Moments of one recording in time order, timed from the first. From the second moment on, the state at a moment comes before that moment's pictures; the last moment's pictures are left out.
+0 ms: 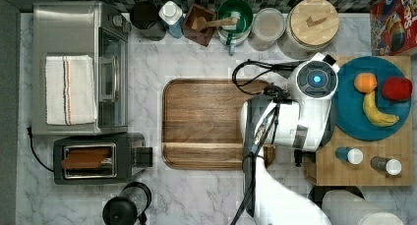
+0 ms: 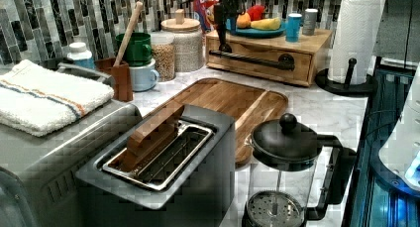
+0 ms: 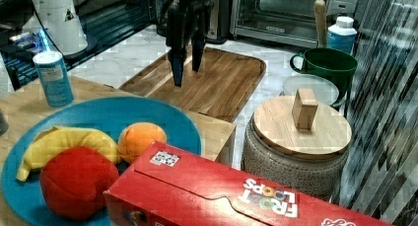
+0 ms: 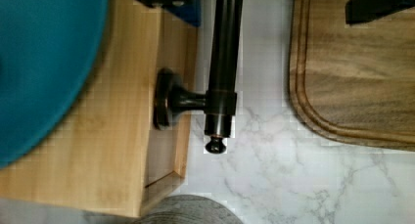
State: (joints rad) arm -0.23 0.25 -0.08 -2.04 -0.19 0.76 -1.05
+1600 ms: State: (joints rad) arm -0.24 0.33 -0.11 -2.13 -0.21 0.96 -1.01
